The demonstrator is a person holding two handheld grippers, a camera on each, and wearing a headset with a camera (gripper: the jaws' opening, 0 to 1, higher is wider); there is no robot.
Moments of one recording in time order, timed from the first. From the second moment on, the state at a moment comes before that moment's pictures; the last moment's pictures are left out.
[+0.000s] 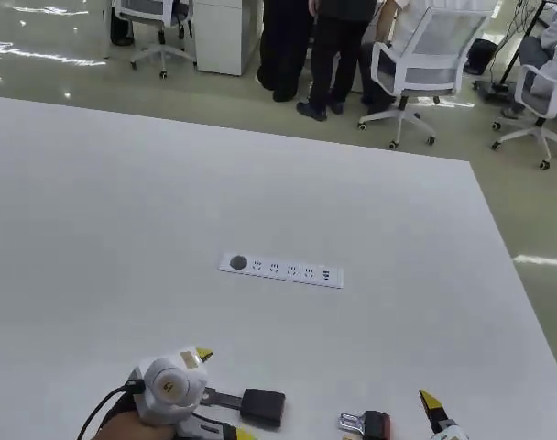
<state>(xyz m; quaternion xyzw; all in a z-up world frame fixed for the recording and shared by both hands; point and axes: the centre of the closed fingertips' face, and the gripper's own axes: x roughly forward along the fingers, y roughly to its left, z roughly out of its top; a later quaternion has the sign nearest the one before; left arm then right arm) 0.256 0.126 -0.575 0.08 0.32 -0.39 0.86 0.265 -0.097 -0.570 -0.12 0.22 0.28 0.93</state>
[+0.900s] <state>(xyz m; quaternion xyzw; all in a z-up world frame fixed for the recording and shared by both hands) 0.202 0.179 -0.546 0.01 0.26 -0.32 0.91 0.199 -0.089 -0.565 -0.11 0.20 0.26 0.94</state>
